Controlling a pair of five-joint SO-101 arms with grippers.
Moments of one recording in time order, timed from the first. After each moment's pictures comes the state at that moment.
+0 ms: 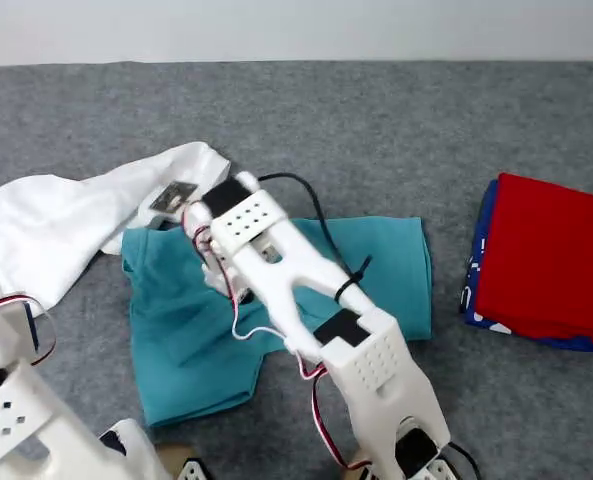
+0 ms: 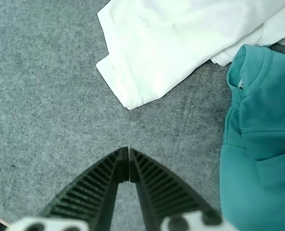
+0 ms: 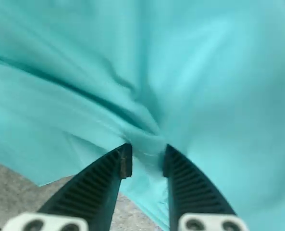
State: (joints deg) left arm -45.3 -49.6 22.5 96.8 -16.4; right arm -44.5 38.2 -33.6 96.5 15.3
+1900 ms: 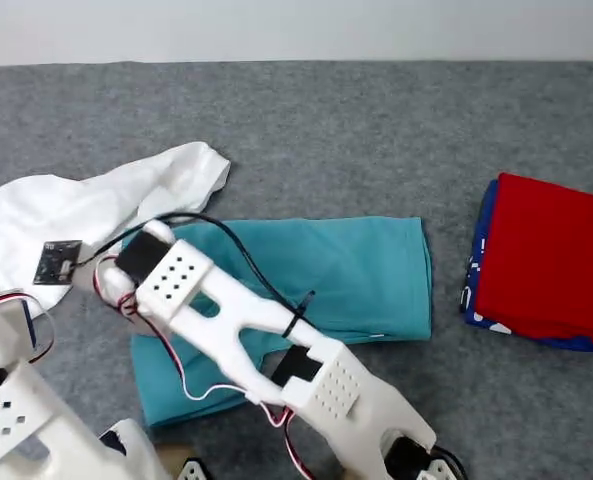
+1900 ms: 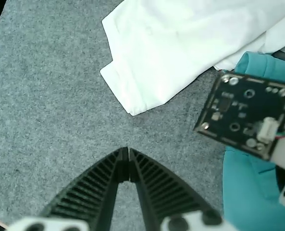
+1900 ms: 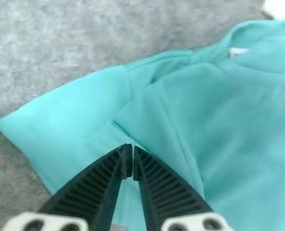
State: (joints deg) left arm -45.3 -49.6 22.5 95.2 -16.4; right arm -60.3 43.9 -50.8 96.0 25.1
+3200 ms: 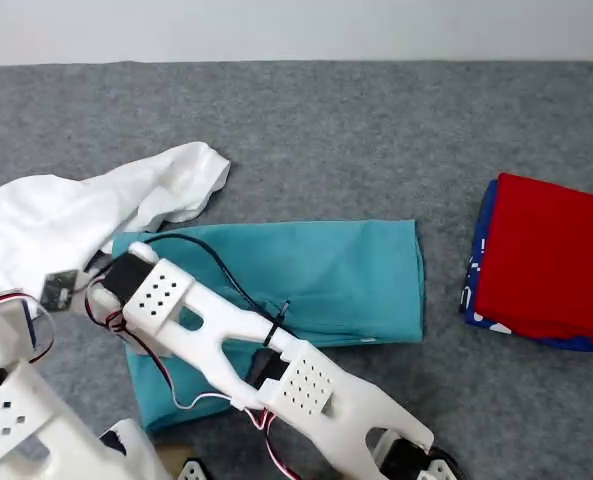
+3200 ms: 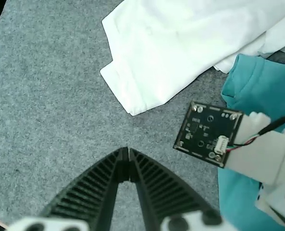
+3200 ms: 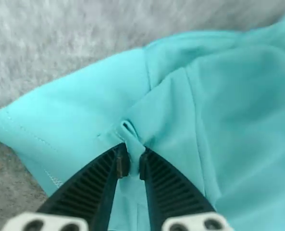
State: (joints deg) left arm -45.3 -49.6 22.5 95.2 -16.4; right arm -63.3 56.4 -63.0 100.2 25.9
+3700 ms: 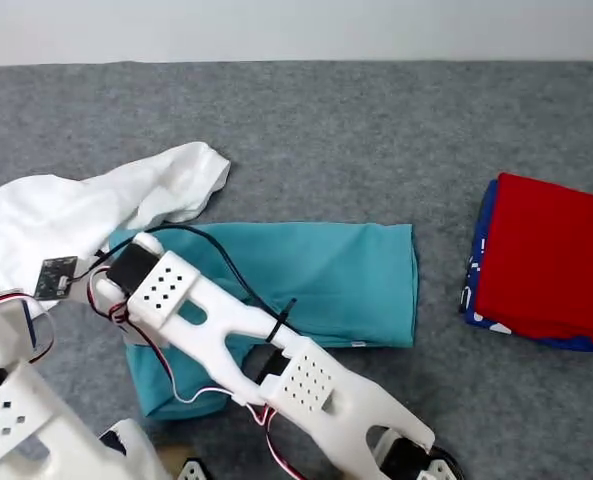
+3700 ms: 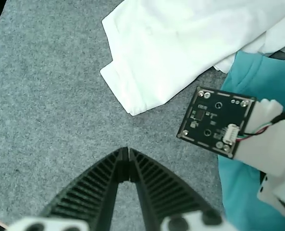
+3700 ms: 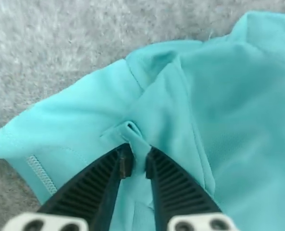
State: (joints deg) left arm -45.3 -49.6 22.5 95.2 -16.4; right arm -62.0 57.6 -65.7 100.2 26.0
